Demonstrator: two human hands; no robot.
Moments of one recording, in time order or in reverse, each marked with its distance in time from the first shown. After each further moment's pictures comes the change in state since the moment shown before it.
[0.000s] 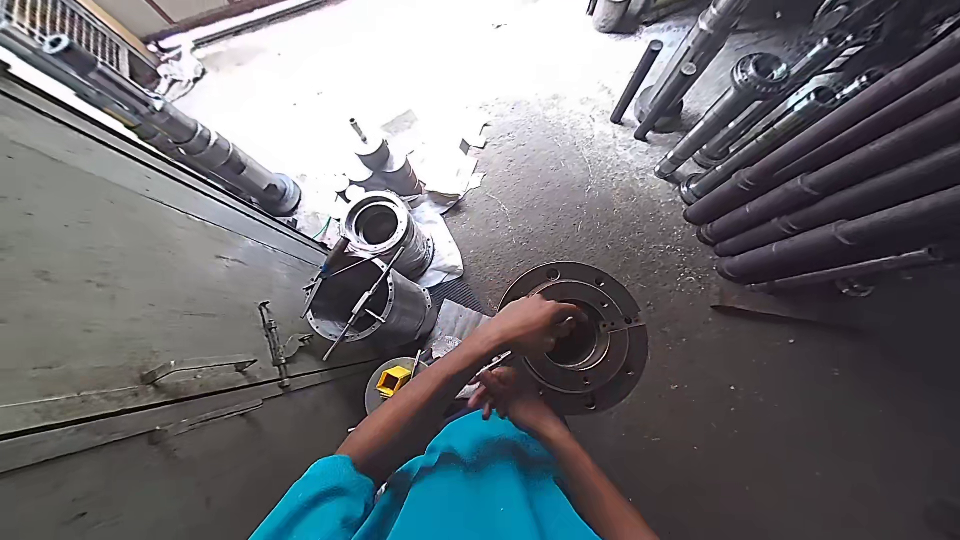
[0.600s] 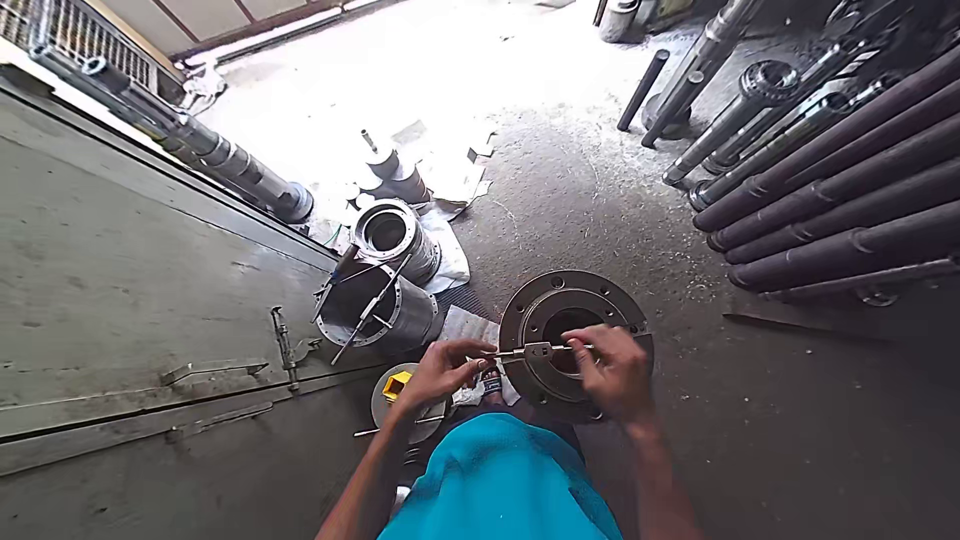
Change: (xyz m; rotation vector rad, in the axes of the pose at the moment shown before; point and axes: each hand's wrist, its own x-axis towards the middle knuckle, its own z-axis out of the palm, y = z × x) left_hand -0.138 -0.064 0.049 -0.669 0.486 -0.087; right_hand -0.031 -0.025 -0.107 -0.870 0.673 -0.596
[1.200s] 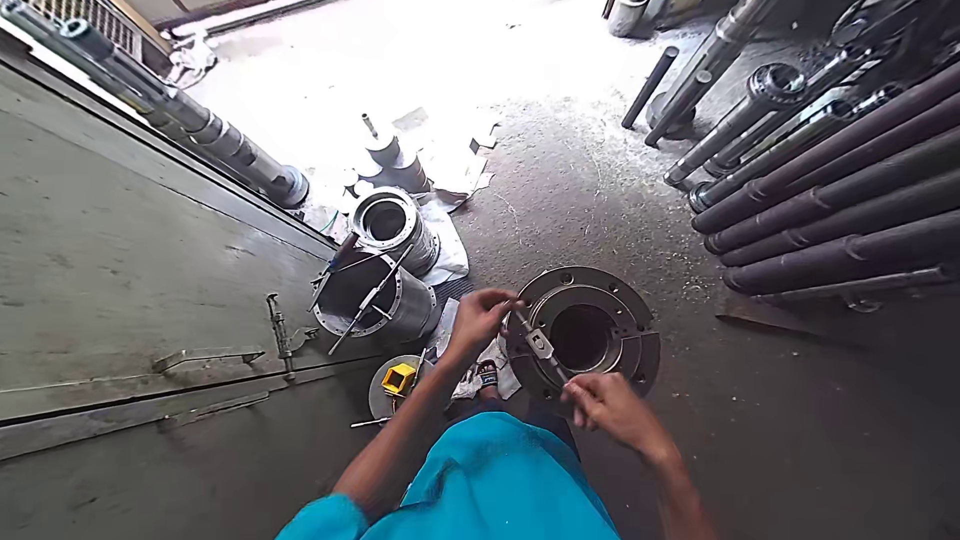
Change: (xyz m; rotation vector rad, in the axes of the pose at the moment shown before) left_hand 0.067 0.019 0.025 -0.147 0.335 -0.116; right_hand -0.028 -0.009 -0.008 0.225 -0.695 0.439
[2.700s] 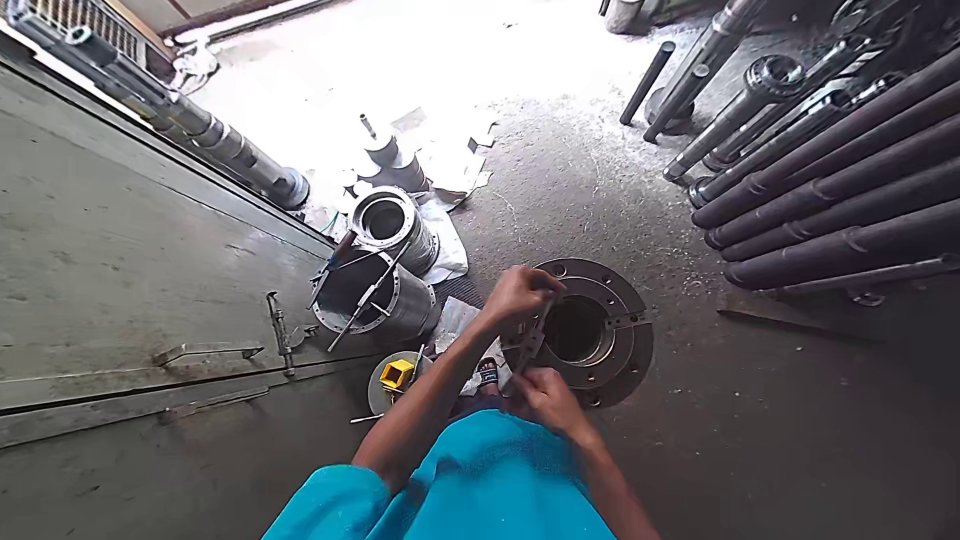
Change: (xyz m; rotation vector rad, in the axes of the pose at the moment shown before) left_hand 0.025 0.025 0.043 0.320 -0.304 0.189; right_hand 0.021 -0.019 0.069 0.298 0.014 -0.049
